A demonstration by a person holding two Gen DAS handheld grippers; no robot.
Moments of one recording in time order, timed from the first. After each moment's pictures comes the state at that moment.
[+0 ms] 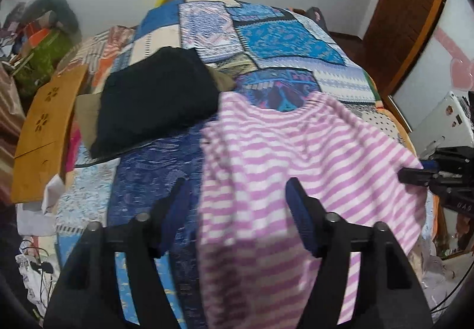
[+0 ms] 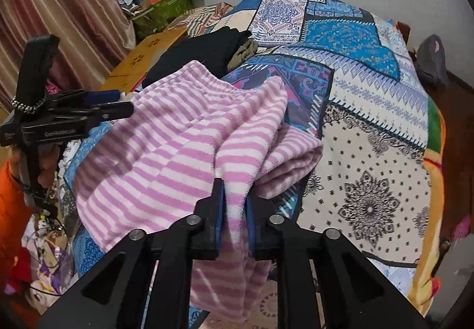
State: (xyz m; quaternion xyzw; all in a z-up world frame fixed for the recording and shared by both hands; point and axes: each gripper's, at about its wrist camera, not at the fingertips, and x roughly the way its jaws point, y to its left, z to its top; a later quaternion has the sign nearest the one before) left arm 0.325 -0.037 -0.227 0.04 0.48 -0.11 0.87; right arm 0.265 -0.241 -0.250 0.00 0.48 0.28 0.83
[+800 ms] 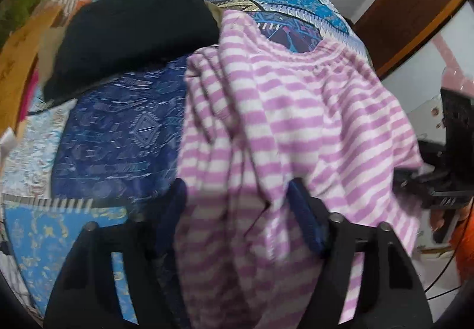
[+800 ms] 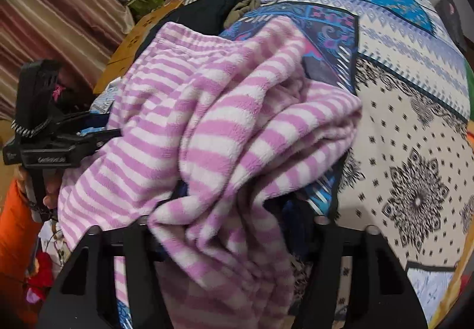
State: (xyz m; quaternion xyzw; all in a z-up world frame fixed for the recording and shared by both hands) left arm 0.347 -0.026 -0.300 -0.06 0.58 -0.17 0.80; right arm 0.305 -0.220 -0.314 0.05 0.55 0.31 0.77
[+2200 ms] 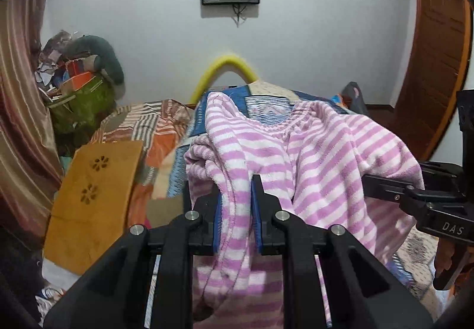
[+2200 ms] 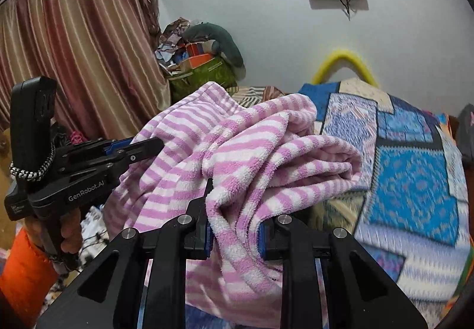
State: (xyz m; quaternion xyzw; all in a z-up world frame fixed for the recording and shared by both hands) left arm 0.454 0.082 -0.117 0.02 0.33 -0.03 0.94; right arm 0.411 -0.075 -0.153 0.03 0.32 0.35 0.88
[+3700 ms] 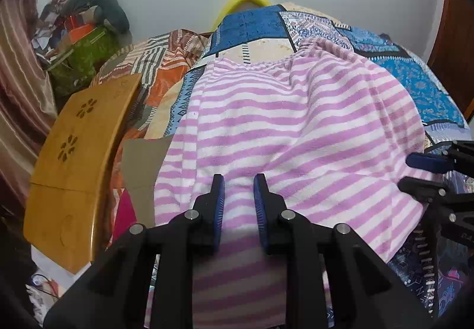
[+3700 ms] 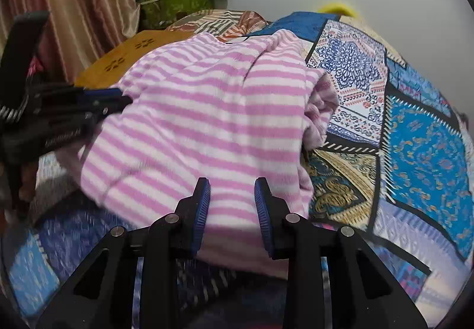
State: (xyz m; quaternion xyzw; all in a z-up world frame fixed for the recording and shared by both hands) left arm 0.522 0.108 -0.304 0.04 0.43 0.01 0.90; right arm 0.465 -0.046 -0.310 -0.11 0.42 0.30 0.85
